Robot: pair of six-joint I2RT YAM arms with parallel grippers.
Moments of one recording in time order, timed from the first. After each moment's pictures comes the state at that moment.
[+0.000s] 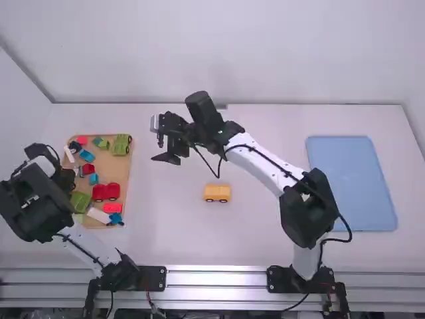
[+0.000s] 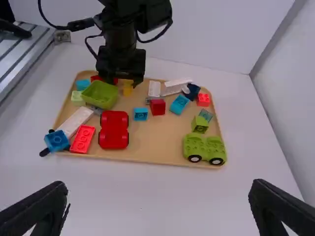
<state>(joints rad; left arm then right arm) 0.77 1.94 1.20 -0.57 -0.18 -0.90 0.70 1.93 1.61 -0.24 -0.76 -0.63</state>
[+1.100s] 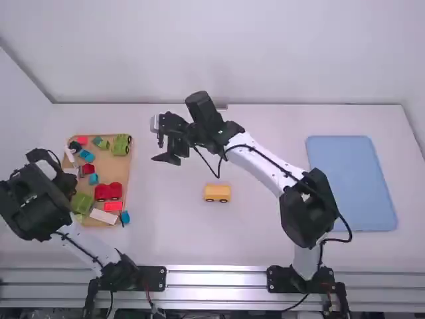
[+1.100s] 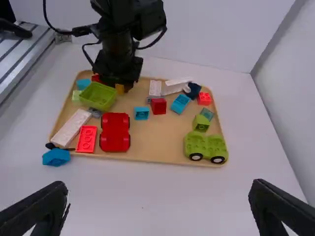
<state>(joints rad) 0.80 1.97 1.18 -0.51 -0.17 -0.72 0.70 1.93 1.61 -0.25 -0.76 -0.64</state>
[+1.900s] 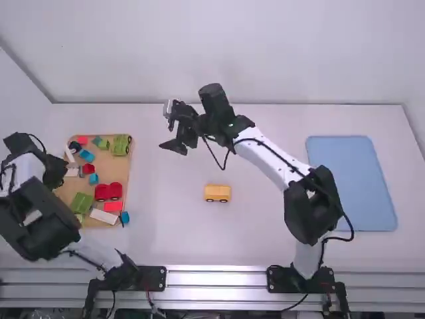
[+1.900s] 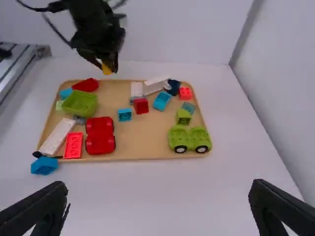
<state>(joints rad) 0.76 1.66 1.18 -0.57 0.01 -0.46 0.60 1.93 1.61 -0.20 -0.80 -0.46</state>
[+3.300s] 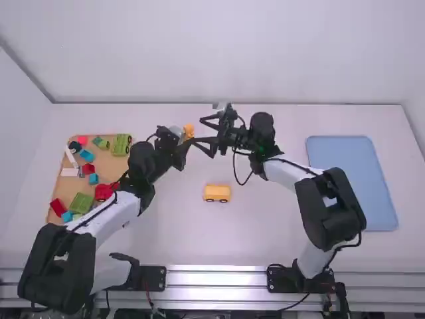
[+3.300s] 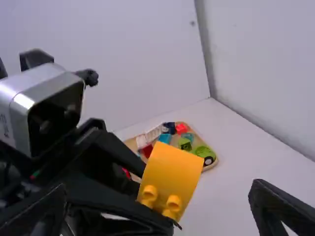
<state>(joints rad) -0.23 1.34 0.57 0.60 0.33 0.09 0.40 1.82 0.98 0.85 -0.94 0.33</state>
